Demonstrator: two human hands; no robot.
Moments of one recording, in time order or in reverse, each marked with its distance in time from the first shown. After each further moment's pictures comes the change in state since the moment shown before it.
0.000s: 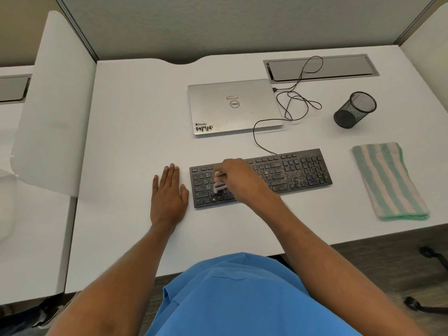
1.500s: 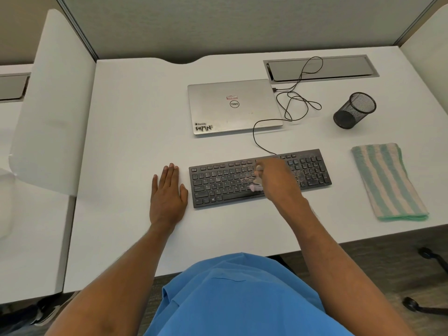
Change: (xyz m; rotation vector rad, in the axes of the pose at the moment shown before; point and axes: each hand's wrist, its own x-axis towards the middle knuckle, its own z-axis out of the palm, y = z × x) left_hand 0.000 0.001 0.000 -0.008 0.013 0.002; right_hand -0.030 0.061 -0.013 0.121 0.297 0.259
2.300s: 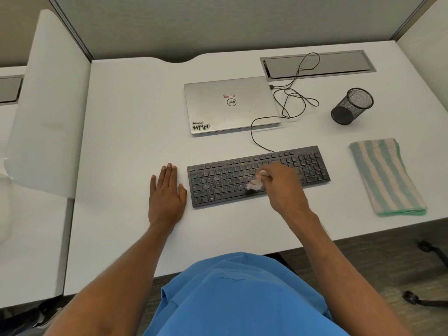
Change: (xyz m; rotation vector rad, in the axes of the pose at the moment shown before) left_hand 0.000 -0.001 0.000 0.008 -0.020 -0.006; right_hand -0.028 -0.003 -0.017 0.157 0.051 0.028
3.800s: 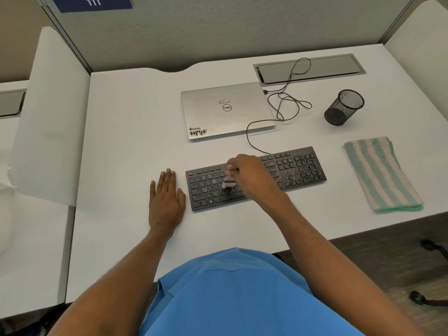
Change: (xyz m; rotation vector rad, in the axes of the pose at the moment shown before) left_hand -0.001 0.001 -0.002 -0.017 0.009 0.009; right_hand 0.032 -0.030 0.030 -0.200 -0.180 -0.206
